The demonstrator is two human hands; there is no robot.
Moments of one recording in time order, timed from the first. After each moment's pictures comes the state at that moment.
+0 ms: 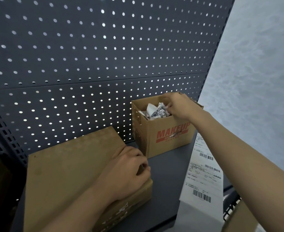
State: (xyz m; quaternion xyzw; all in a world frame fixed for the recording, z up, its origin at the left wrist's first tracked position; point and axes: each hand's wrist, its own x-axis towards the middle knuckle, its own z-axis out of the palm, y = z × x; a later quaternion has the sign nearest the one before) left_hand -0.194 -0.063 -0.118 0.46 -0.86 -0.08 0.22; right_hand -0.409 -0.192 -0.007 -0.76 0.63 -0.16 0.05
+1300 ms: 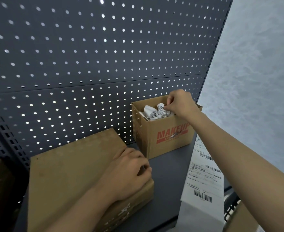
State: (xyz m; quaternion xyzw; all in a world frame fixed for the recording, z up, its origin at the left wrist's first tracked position) left_hand -0.194 -0.064 -0.115 0.46 -0.86 -0.07 0.20; right_hand -0.412 -0.206 -0.013 -0.71 0.65 -0.28 0.06
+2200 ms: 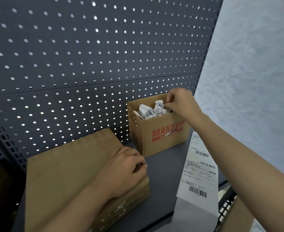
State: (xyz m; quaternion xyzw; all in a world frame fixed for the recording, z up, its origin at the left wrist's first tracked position) left_hand -0.195 -0.063 -0.112 0.46 -0.86 -0.09 0.20; right_hand -0.428 -0.189 -0.012 -0.72 0.63 -0.31 0.00
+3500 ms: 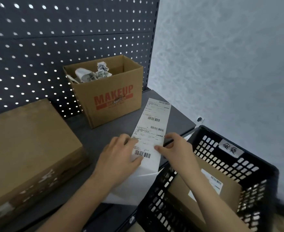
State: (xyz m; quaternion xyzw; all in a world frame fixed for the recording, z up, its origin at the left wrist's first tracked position) left_hand -0.336 -0.013 -0.157 0.50 -0.85 -0.12 0.14; right_hand -0.530 0.020 -0.152 -0.50 0.76 -0.33 0.27
